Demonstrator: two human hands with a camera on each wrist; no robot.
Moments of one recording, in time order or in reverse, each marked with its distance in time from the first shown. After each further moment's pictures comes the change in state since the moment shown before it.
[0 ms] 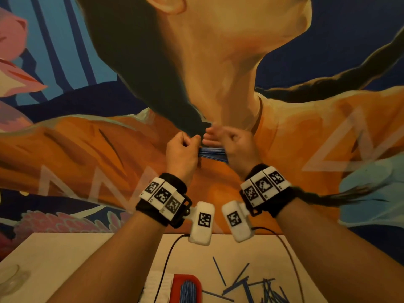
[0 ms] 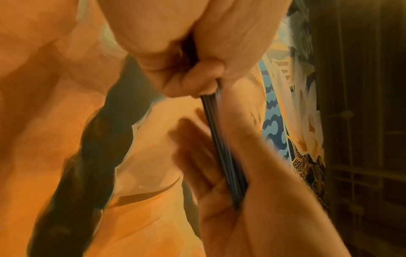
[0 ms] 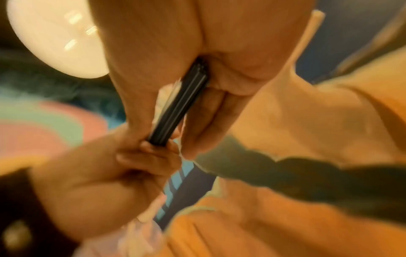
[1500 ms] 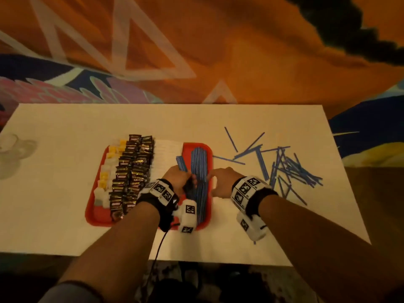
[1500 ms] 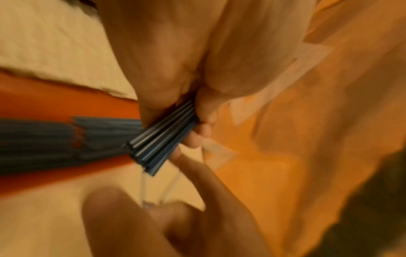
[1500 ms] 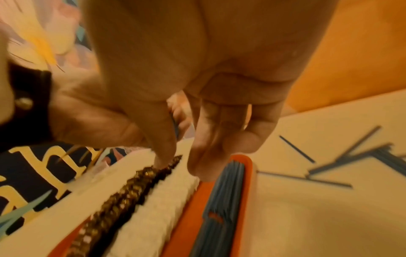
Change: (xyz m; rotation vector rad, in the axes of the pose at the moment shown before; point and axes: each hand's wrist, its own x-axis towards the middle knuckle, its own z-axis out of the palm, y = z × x) left_hand -0.199 -0.328 -0.145 0.282 -0.141 -1.213; right_hand -0.258 0.293 0.076 -0.776 -1.027 0.924
